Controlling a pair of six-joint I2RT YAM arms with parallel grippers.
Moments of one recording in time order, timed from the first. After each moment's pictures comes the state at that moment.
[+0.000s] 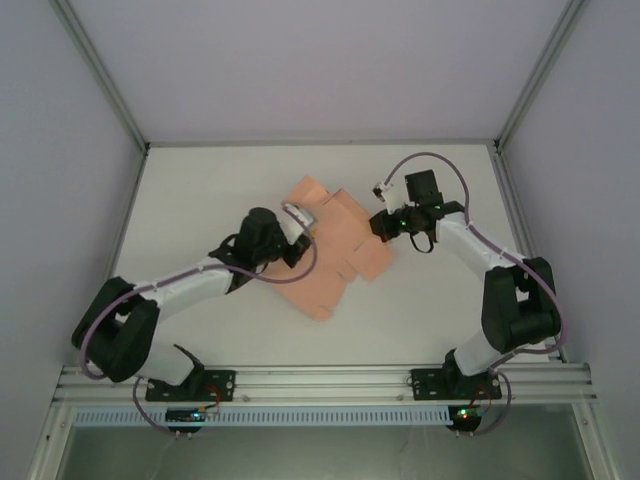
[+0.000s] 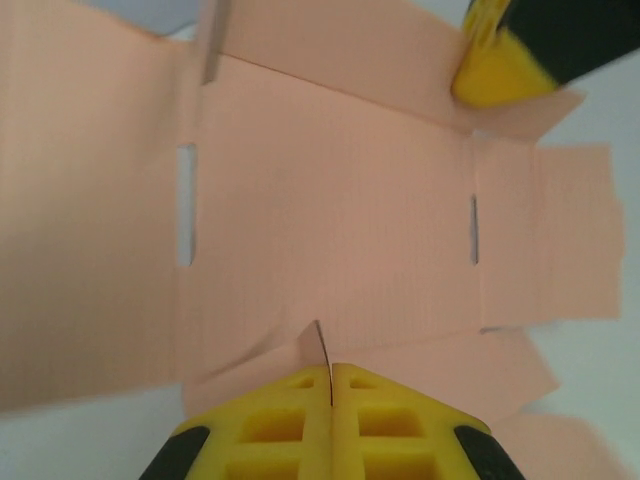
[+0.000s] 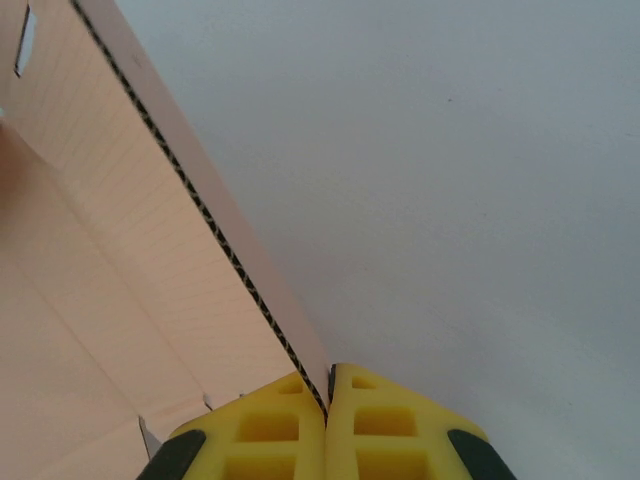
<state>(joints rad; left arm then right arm) -0.69 1.45 0.77 0.18 0.16 0.17 0.28 1.54 1.07 -0.43 -0.46 -0.13</state>
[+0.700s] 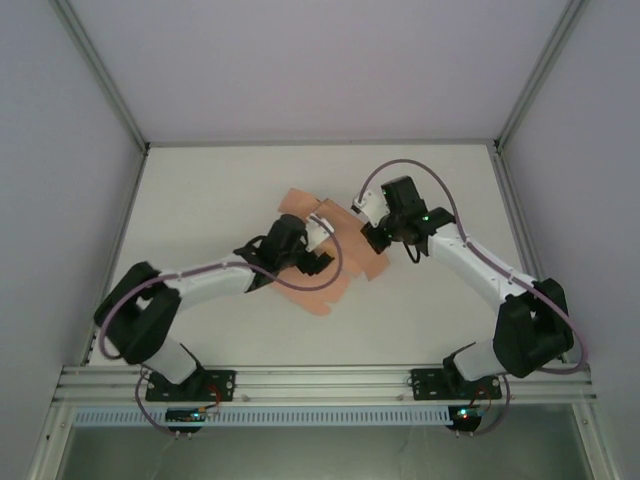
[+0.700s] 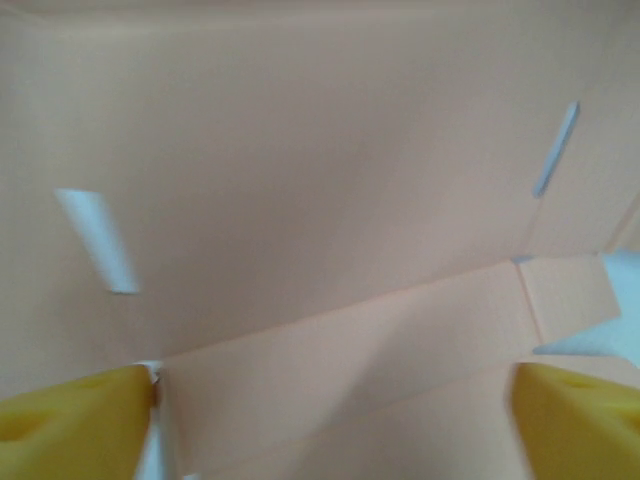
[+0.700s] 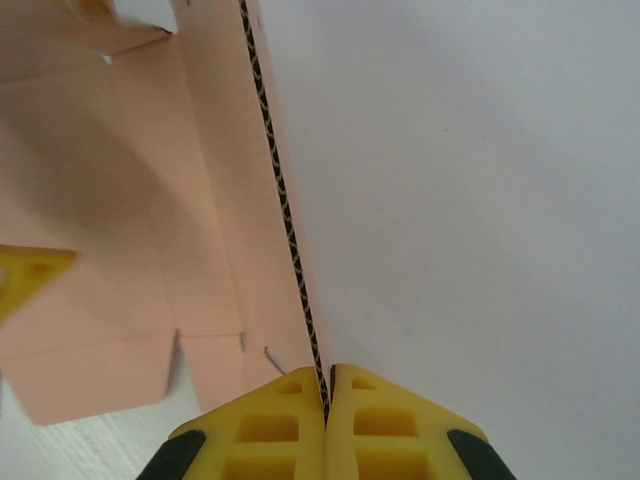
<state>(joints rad) -0.77 1.50 0.83 0.10 -0.05 0.19 0.49 1.42 1.09 -0.54 -0.12 -0.39</state>
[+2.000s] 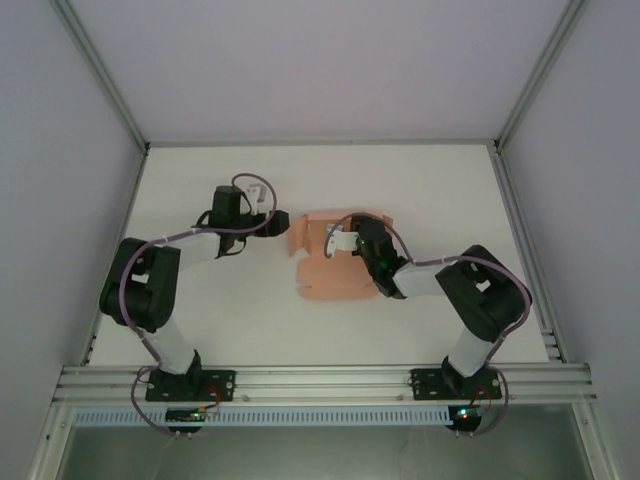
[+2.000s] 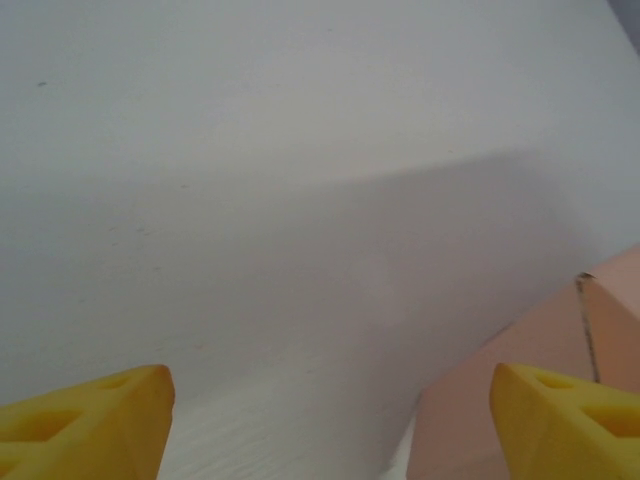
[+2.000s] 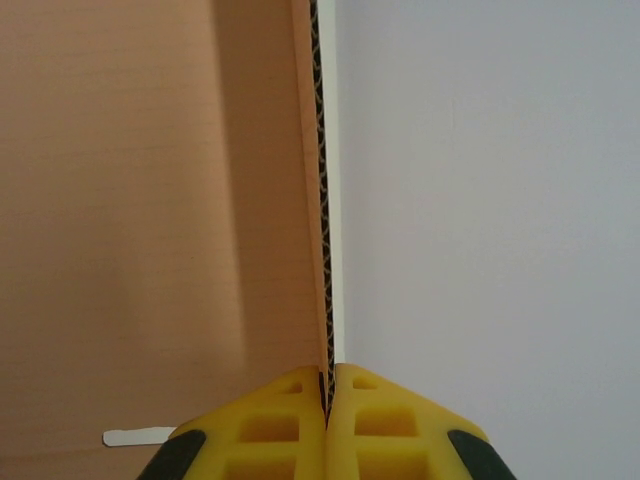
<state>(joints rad) -0.29 1.70 0.87 0.19 0.42 -0.32 0.65 1.70 0.65 0.75 0.41 -1.33</state>
